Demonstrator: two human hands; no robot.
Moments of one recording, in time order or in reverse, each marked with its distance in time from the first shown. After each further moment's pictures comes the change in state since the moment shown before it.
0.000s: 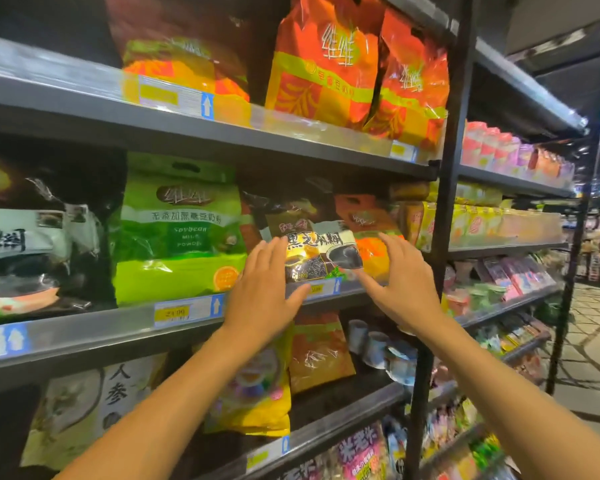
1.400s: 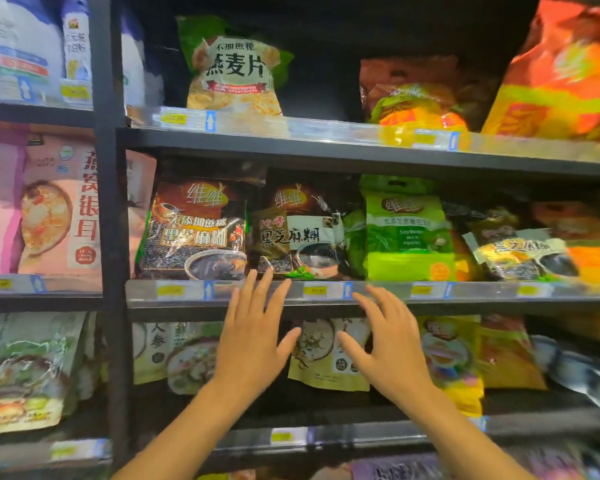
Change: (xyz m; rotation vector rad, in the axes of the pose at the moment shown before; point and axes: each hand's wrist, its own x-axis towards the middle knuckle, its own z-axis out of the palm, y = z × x) left_hand -0.266 -0.204 -0.281 0.539 0.135 -0.179; right_hand -0.175 -0.391 0.020 0.410 -0.121 -0.317
